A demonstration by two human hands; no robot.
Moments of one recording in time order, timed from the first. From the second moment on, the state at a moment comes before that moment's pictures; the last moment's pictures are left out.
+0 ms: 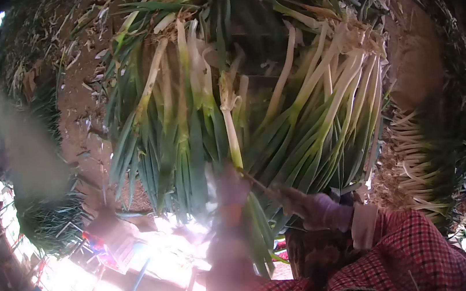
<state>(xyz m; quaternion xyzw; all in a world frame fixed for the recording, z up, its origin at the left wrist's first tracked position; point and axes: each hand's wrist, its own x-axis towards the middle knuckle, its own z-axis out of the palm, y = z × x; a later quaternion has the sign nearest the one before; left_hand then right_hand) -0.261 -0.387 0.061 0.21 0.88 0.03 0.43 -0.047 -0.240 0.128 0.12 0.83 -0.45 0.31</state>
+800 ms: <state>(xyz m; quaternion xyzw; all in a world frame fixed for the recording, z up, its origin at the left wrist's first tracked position) -0.218 -0.439 0.052 0.10 0.77 0.32 0.54 -0.122 -0.224 0.062 0.25 0.81 -0.47 0.23</state>
